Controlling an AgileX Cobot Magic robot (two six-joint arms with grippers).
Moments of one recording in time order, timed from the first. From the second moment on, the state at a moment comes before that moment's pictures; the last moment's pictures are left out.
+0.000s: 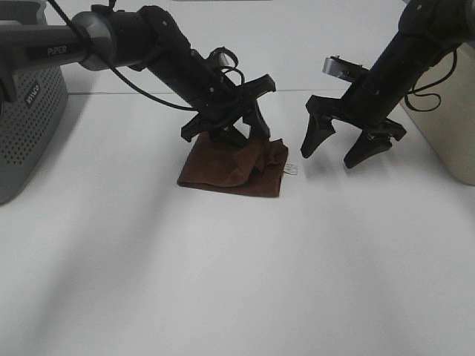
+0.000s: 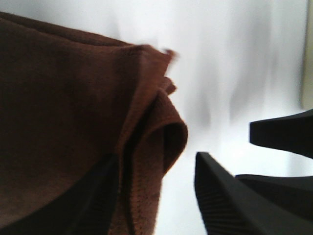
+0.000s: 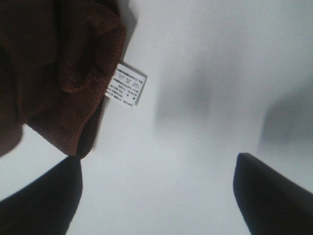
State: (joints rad) left arm -0.44 2.51 -2.10 -0.74 0.86 -0.12; right arm 0.11 2.24 -1.66 0.43 1.02 -0.24
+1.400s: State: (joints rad) left arm -0.14 2.43 -2.10 -0.71 1.00 0.16; right arm 0.32 2.33 -1.67 0.99 0.74 -0.48
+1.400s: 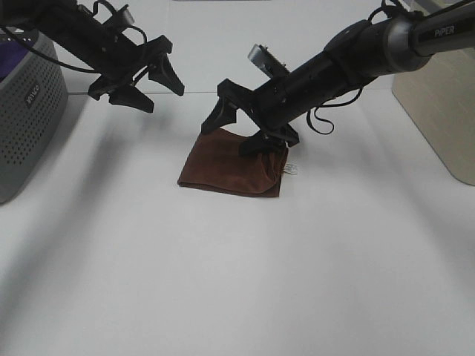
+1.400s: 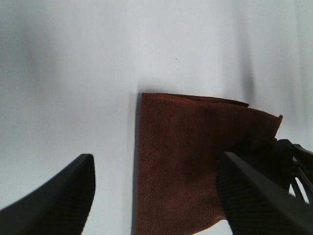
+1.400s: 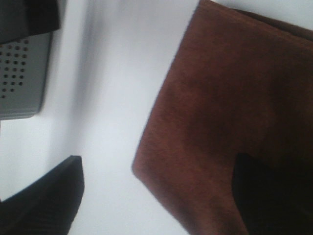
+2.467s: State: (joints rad) left arm -0.14 2.43 -2.10 -0.68 1.01 0.16; right arm 0.21 2.28 -1.67 0.54 0.72 -0.19
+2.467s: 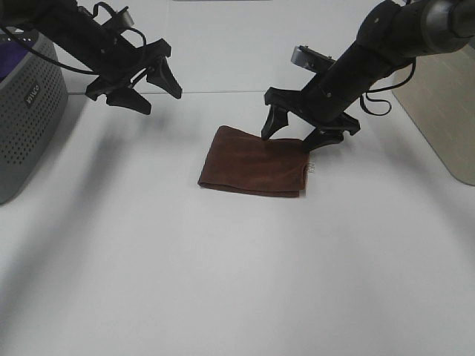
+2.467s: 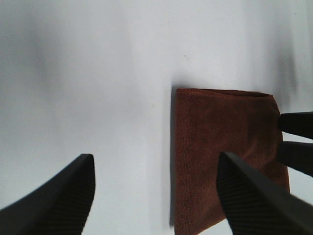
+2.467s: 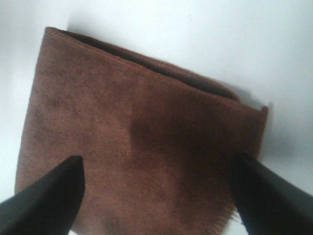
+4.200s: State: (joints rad) left arm -0.15 1.33 -1.35 -0.13 1.21 0.03; right arm 0.12 1.20 -1.03 0.26 1.11 -0.16
